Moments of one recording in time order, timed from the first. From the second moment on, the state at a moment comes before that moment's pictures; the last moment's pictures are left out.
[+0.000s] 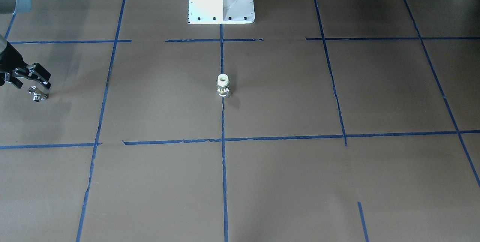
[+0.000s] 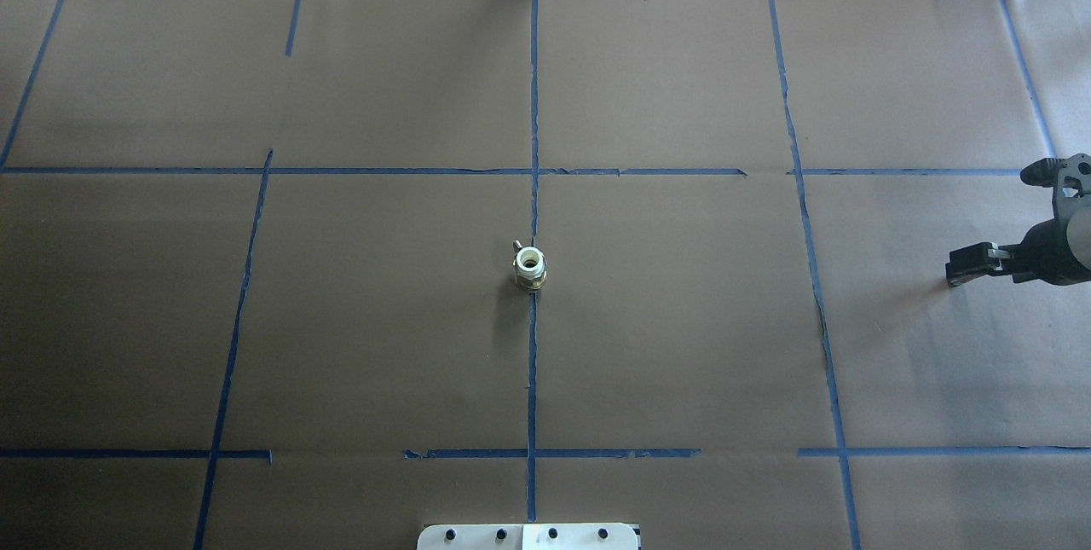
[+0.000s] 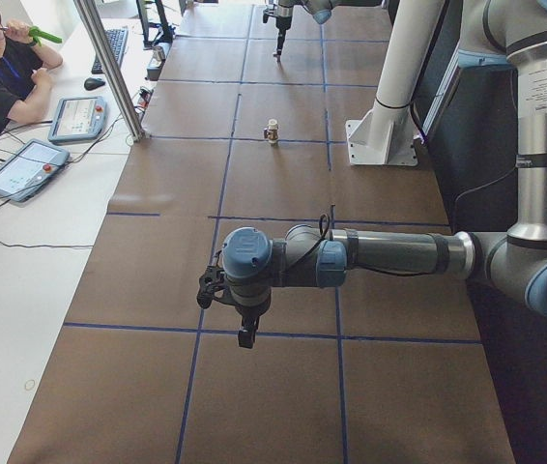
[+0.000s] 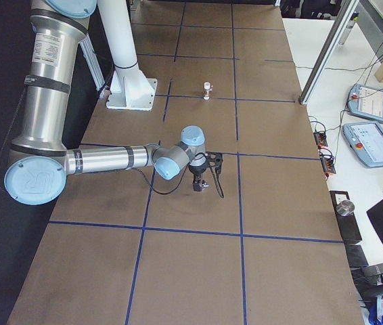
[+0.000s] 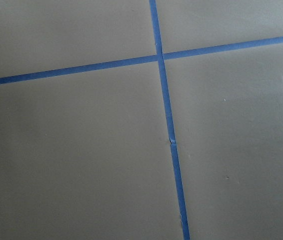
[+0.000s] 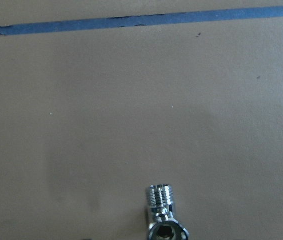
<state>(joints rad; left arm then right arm) -1.61 -1.44 -1.73 -1.53 -2.37 0.19 0.92 -1.77 1.77 -0.94 2.06 0.94</state>
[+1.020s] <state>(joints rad) -1.61 -1.44 -1.73 -1.53 -2.37 0.19 0.91 -1.77 1.77 -0.94 2.03 0.94</state>
